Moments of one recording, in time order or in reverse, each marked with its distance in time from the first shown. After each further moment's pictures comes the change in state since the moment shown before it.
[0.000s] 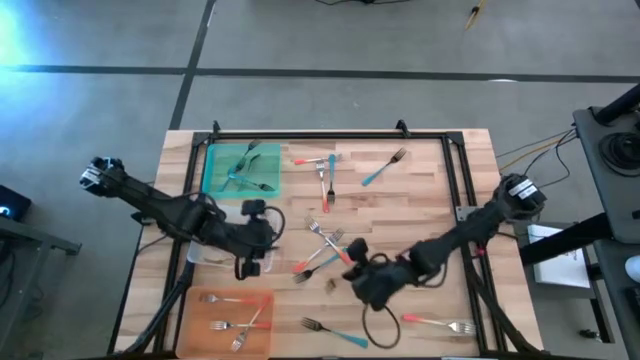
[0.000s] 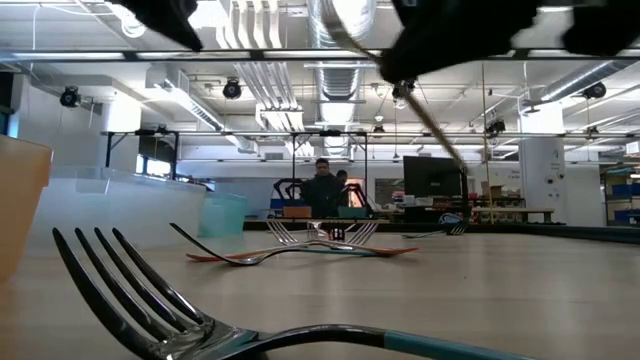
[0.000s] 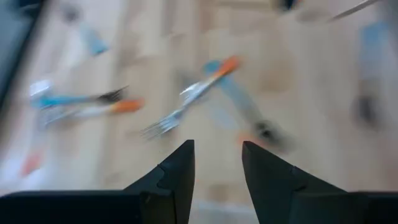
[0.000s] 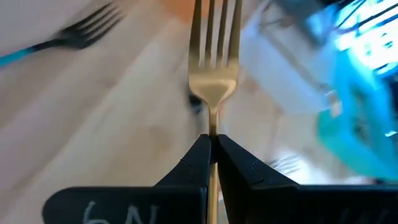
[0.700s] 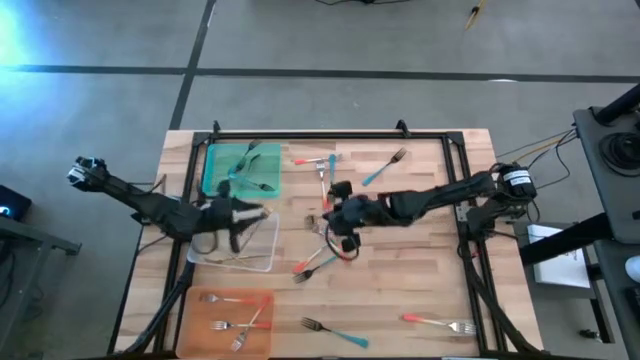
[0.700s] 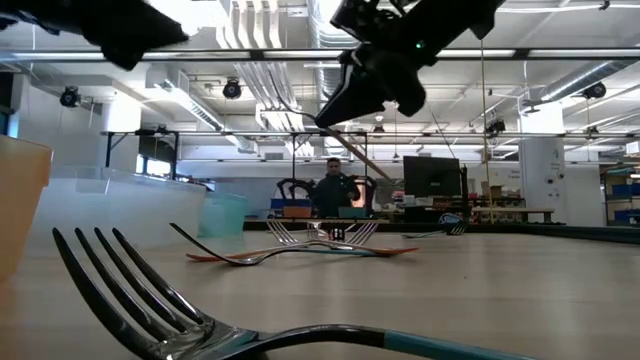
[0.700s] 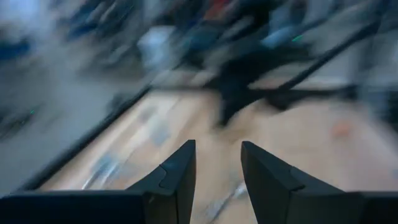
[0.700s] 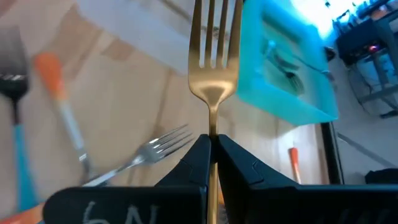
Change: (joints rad) left arm 0.000 -0.598 -0.655 0.769 -0.261 0.153; right arm -0.437 -0.004 -0.001 0.130 -0.166 -0.120
